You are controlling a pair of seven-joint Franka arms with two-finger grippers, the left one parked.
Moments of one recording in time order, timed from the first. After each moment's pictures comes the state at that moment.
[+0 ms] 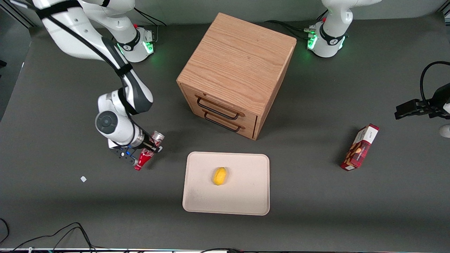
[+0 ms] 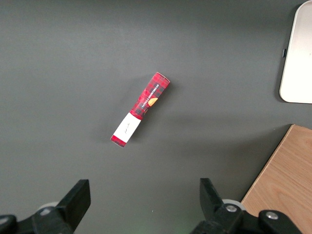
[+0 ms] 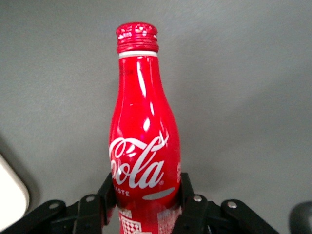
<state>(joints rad) 0.14 0.39 0.12 -1.98 -0.04 2.30 0.84</state>
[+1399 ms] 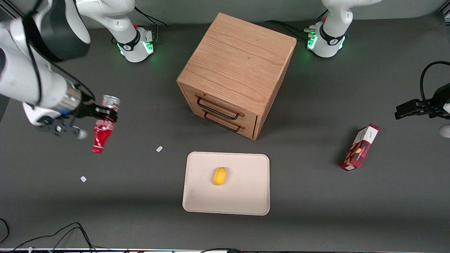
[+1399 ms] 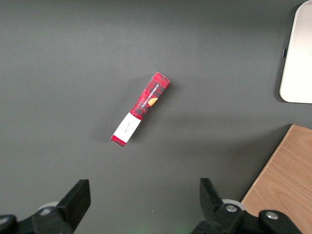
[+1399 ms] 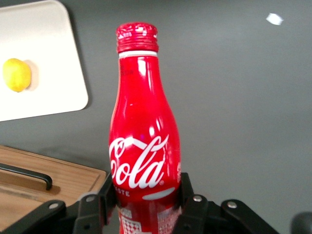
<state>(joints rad) 0.07 0.24 0.18 -1.53 0.03 1.64 0.44</state>
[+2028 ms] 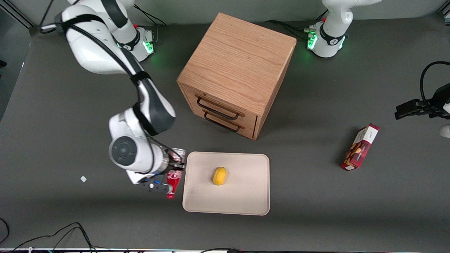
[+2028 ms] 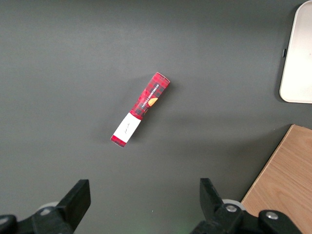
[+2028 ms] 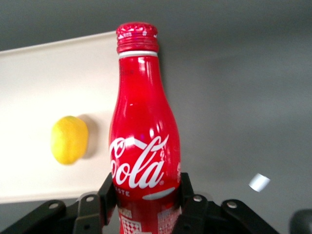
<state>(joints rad) 0.37 0.85 0.07 -1.06 0.03 1.93 0.61</state>
